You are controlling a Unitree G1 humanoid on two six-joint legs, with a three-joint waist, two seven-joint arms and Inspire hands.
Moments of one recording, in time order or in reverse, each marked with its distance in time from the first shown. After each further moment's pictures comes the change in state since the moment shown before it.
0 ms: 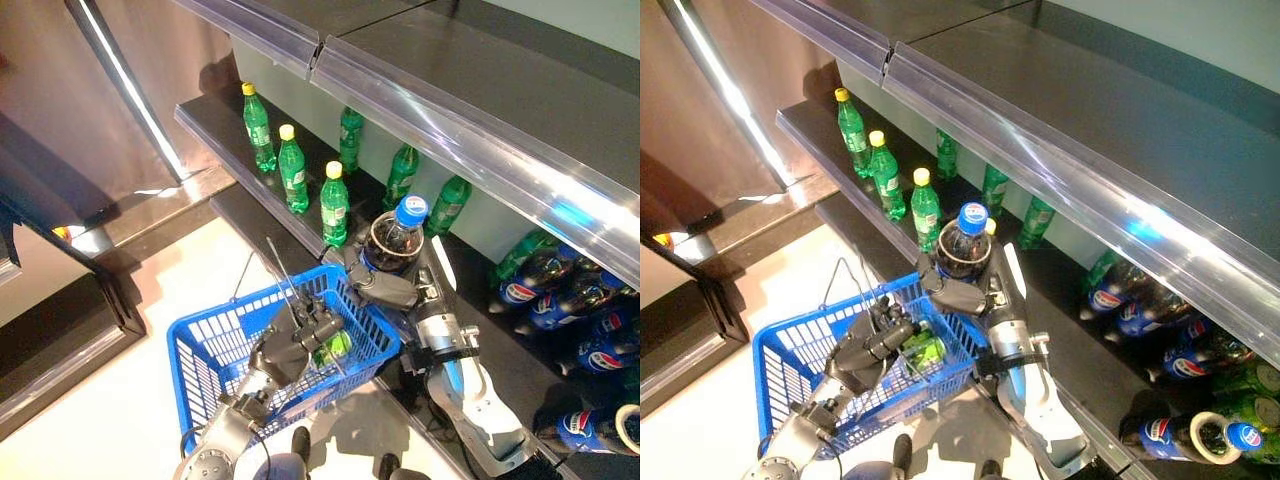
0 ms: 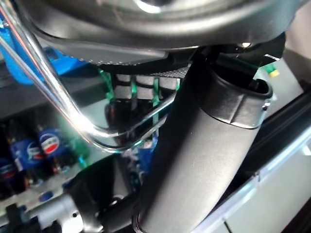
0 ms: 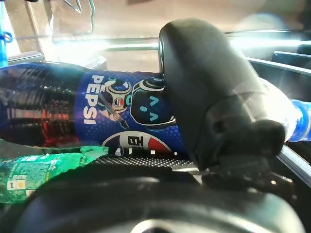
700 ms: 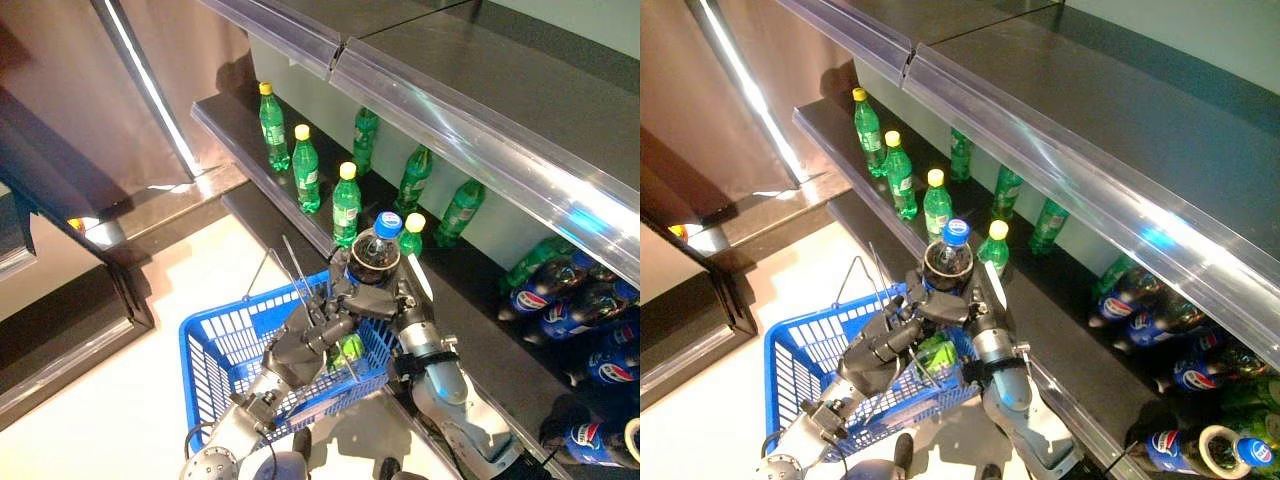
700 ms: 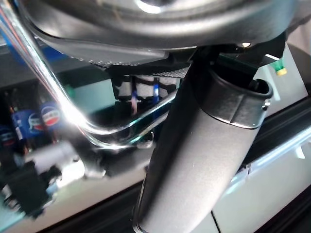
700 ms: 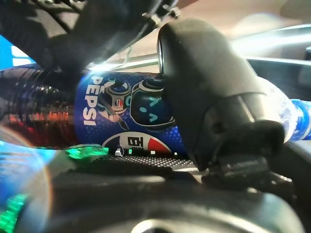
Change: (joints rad) left arm -0.033 0.020 -0.081 -0.025 -0.108 0.009 -0.034; right arm -0.025 0.037 0.089 0.078 0.188 0.104 -0.051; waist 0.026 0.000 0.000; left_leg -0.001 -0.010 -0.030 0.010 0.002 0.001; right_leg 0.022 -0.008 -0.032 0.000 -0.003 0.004
